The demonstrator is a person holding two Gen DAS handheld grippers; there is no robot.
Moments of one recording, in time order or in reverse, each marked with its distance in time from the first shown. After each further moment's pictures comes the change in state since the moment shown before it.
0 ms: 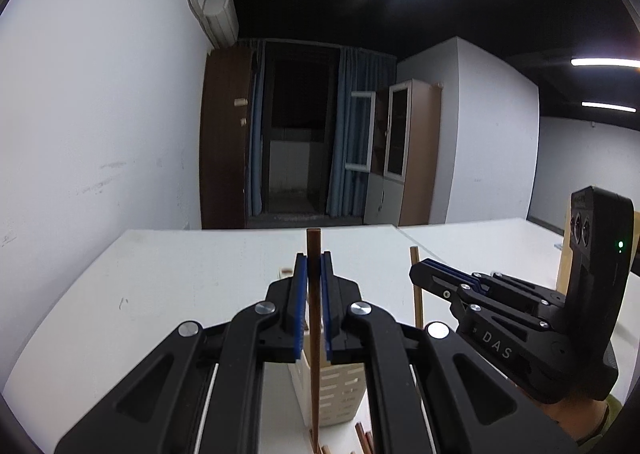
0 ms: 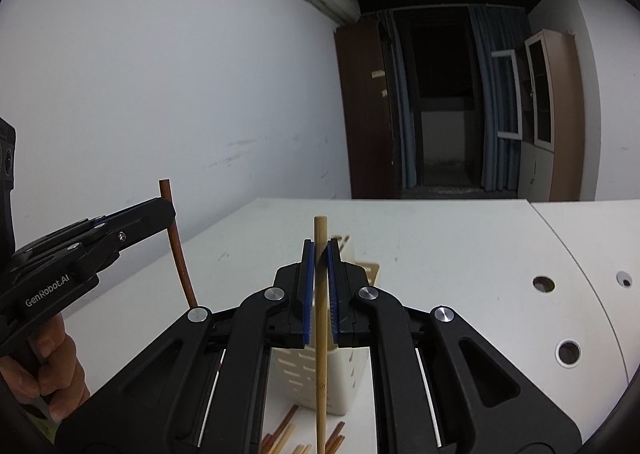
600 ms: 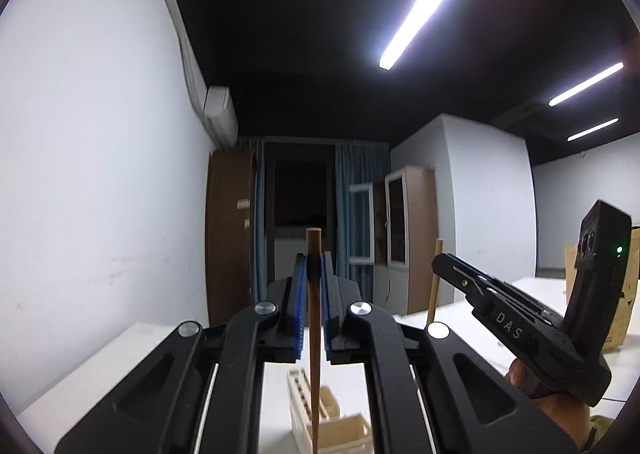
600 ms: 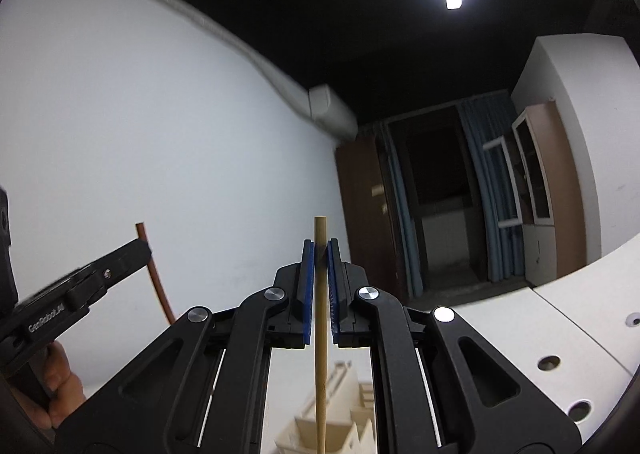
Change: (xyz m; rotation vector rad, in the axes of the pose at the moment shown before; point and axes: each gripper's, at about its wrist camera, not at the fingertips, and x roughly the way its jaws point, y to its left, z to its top) left arm -0.052 -0.023 0.023 0.077 -0.390 0.016; right arm -0.045 -0.021 0.021 0.046 -0.471 0.013
